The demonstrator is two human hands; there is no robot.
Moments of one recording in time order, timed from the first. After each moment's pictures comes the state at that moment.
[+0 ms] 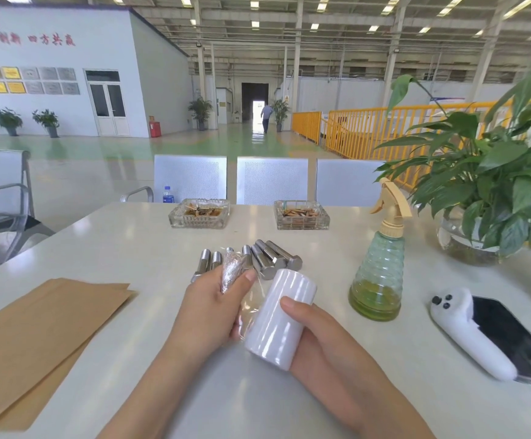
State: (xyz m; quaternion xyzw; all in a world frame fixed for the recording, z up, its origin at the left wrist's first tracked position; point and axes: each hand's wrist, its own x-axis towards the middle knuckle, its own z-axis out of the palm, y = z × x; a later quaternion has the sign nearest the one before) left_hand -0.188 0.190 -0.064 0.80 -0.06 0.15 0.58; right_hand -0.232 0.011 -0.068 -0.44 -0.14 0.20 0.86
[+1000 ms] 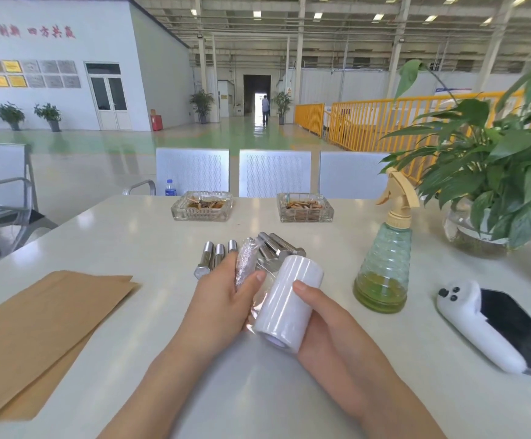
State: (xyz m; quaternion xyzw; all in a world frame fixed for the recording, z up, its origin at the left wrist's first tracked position) left_hand -0.188 0.189 -0.067 0.85 -0.12 0.20 0.48; right_hand -0.226 0.013 -0.069 -0.38 -0.12 0.21 0.89
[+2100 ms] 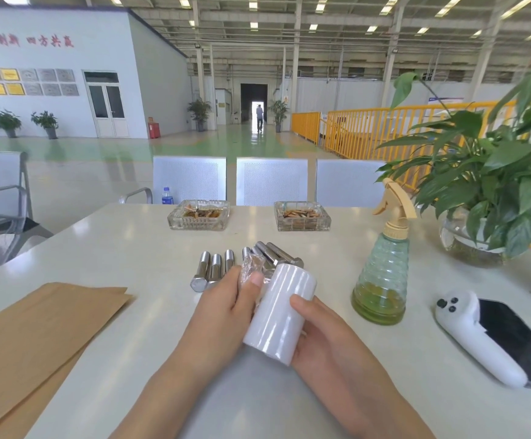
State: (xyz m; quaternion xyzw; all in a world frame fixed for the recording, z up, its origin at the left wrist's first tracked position) left_hand -0.187 0.183 -0.071 0.82 -0.15 0.18 0.52; right_hand -0.225 0.010 -0.069 -0.45 -0.13 0.16 0.87
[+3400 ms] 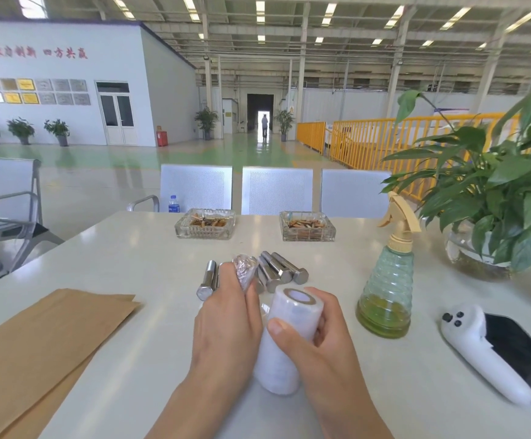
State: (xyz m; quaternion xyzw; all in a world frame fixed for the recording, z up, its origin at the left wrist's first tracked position) left_hand -0.205 0.160 -0.053 0.85 -0.05 0.34 0.40; right_hand -0.230 0.028 -0.074 -0.64 -0.13 -0.11 0.75
